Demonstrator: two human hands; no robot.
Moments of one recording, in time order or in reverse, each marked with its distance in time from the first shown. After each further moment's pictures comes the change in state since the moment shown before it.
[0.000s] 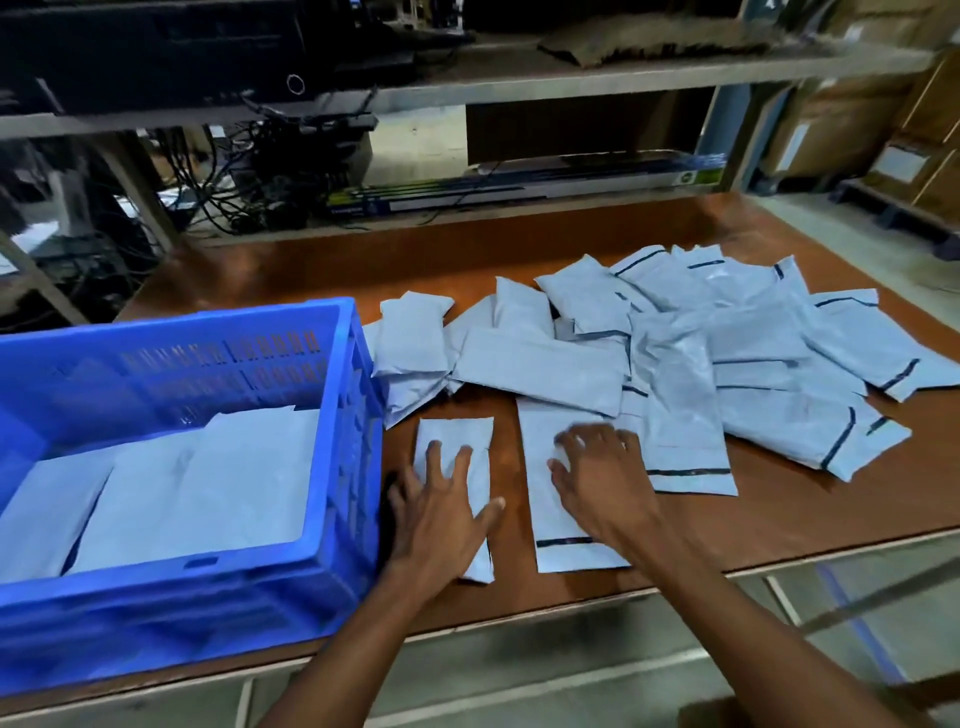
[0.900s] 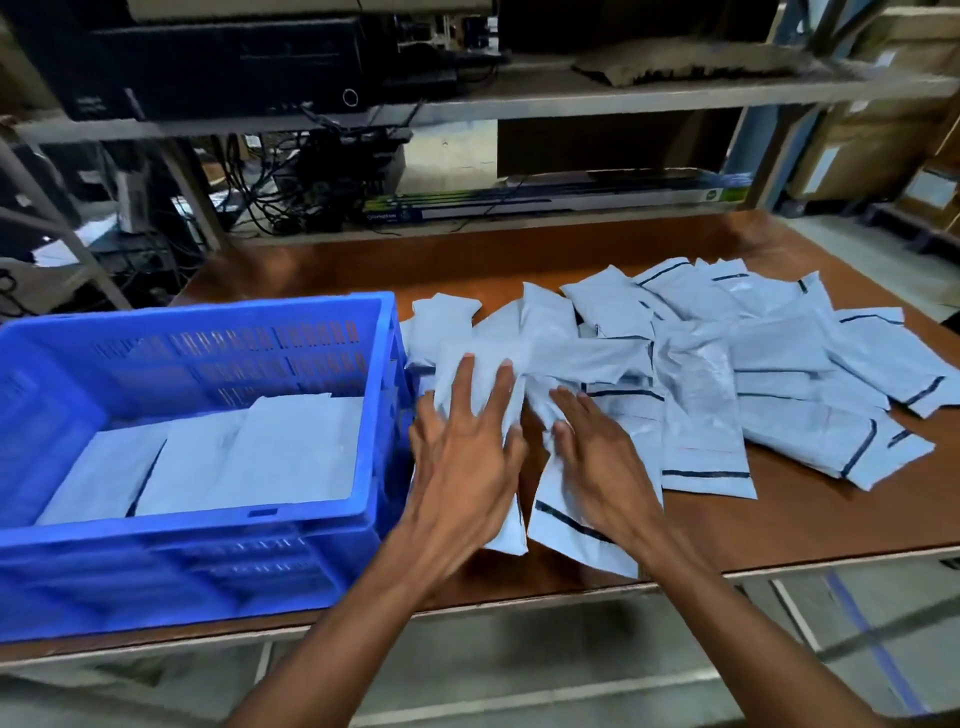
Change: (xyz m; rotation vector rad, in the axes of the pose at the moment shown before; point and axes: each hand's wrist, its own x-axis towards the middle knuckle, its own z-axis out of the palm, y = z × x) left_hand -0.043 0.025 -0.109 -0.181 0.236 0.148; right_hand 0.000 -0.048 -0.048 0.528 0.093 0.009
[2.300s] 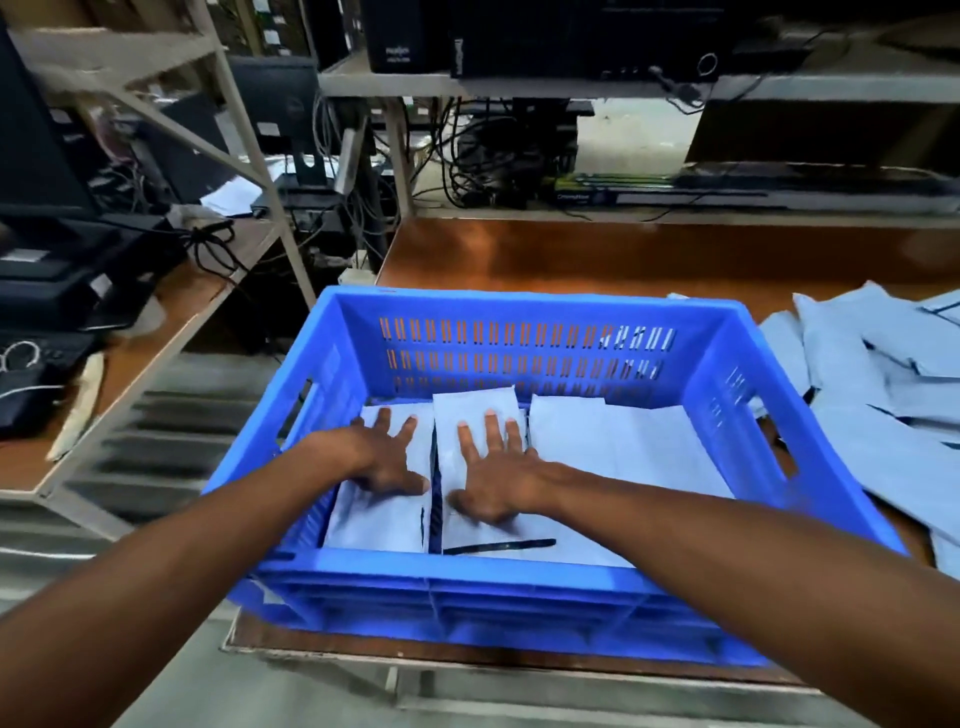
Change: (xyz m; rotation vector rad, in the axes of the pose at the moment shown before) left_hand 0.011 -0.457 -0.151 0.482 -0.934 -0.333; right_hand 0.096 -0.367 0.294 -0.449 -1.052 -0.020
